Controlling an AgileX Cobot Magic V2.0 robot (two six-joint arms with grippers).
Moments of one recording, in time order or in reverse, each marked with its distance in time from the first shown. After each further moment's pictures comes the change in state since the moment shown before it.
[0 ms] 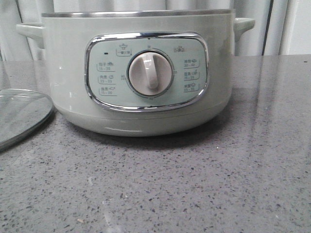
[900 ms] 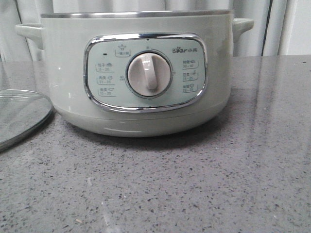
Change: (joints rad) left arm 0.000 0.000 0.000 0.000 0.002 0.000; right arm -0.582 -0.066 0.408 -0.016 -0.637 0.303
